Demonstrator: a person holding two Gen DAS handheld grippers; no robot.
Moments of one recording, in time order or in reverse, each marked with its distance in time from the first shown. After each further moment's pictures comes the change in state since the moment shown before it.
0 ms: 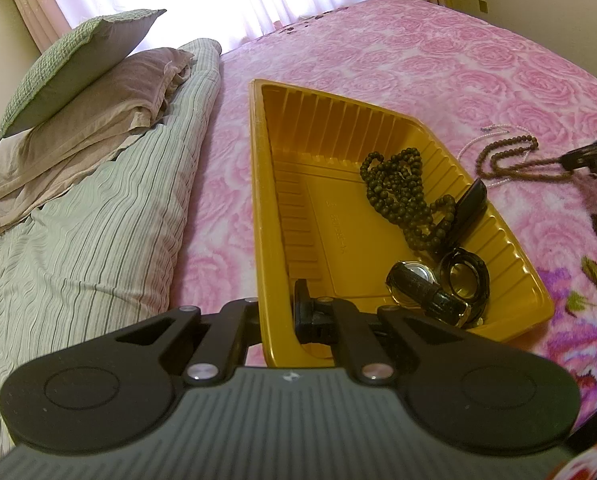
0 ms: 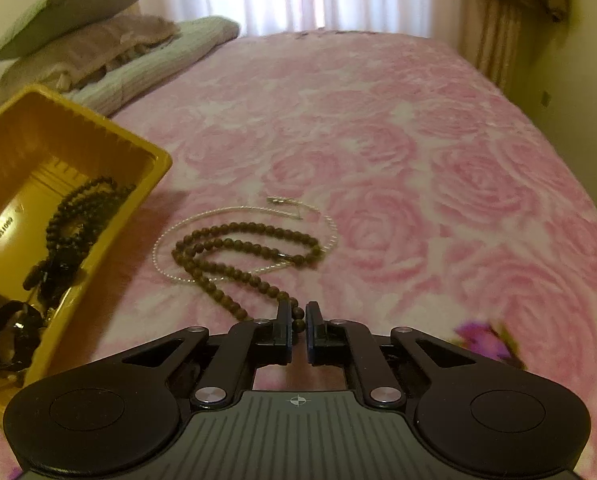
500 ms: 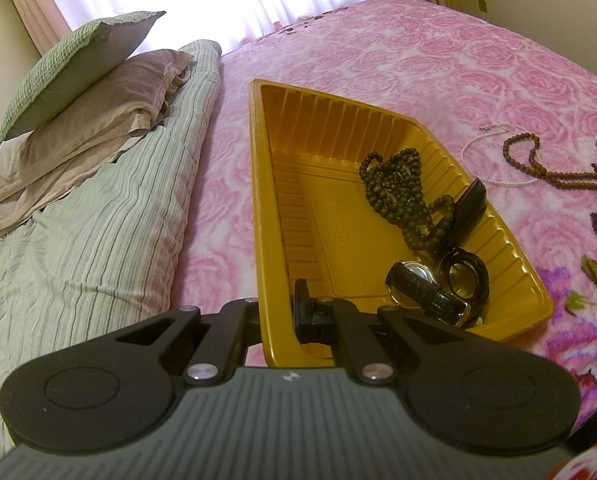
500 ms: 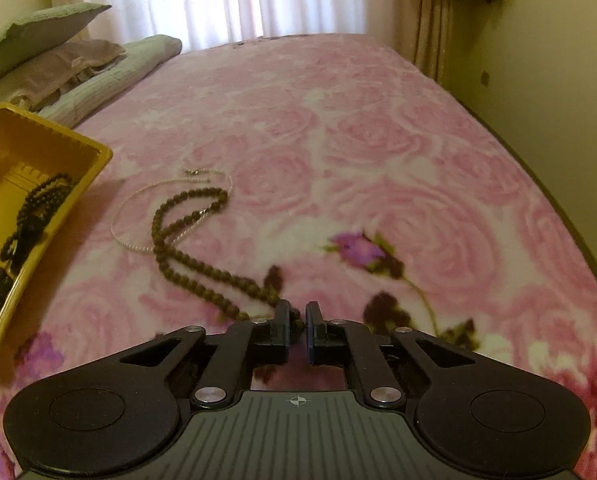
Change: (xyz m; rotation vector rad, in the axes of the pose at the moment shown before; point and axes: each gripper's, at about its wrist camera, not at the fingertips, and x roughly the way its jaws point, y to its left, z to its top) left arm -0.001 -0.003 0.000 0.006 0.001 0.006; right arm -0.042 -0.048 -0.051 0.082 -0.030 -0.063
